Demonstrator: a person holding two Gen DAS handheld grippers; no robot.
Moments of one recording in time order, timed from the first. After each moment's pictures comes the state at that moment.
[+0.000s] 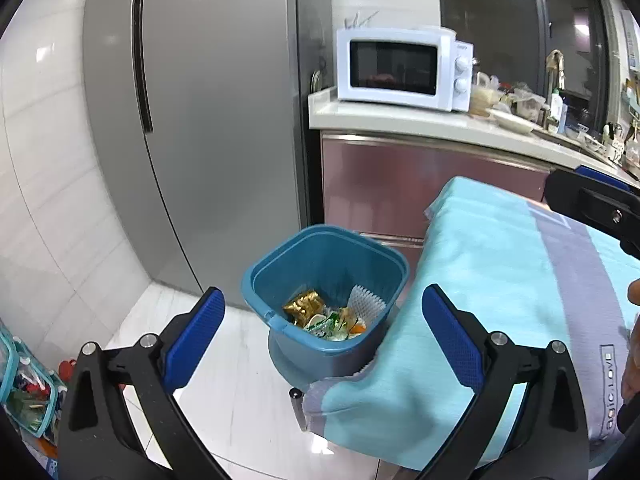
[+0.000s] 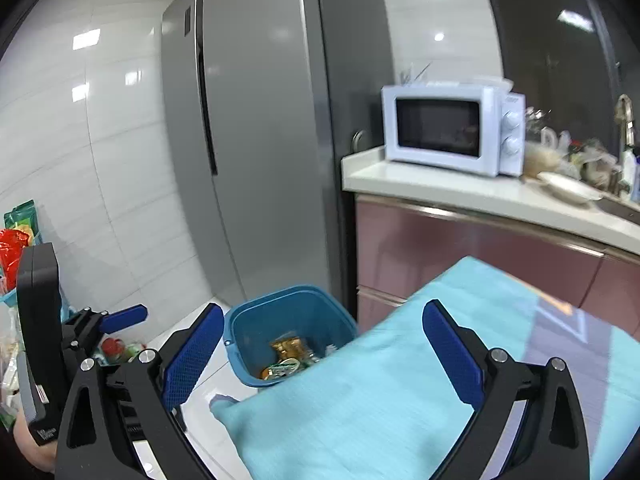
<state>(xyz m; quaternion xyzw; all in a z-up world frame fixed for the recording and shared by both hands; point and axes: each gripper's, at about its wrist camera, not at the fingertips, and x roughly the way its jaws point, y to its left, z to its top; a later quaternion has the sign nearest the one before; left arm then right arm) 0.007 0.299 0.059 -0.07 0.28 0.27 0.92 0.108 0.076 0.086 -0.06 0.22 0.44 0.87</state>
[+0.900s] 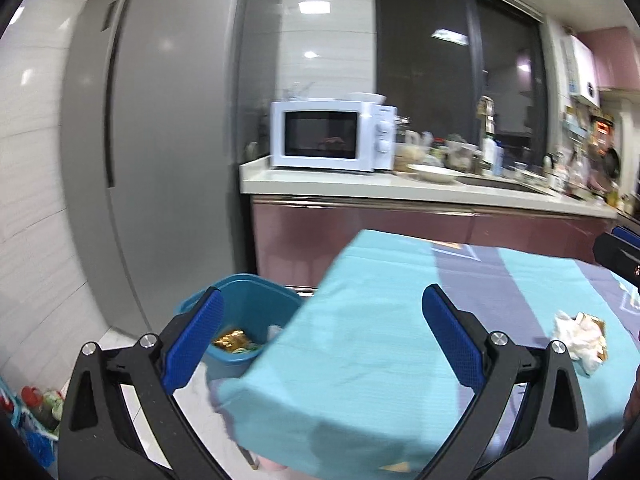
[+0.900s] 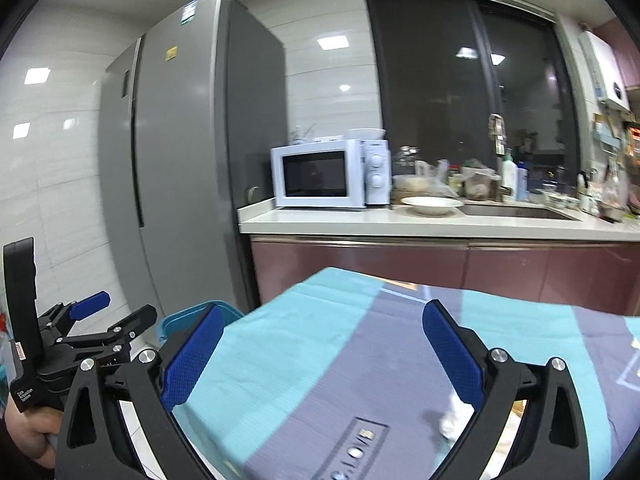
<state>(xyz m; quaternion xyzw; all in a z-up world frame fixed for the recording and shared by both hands) -0.043 0.153 0.087 -0.04 0.16 0.19 0.97 0.036 -0.113 0.087 0.00 0.14 0.28 0.95</state>
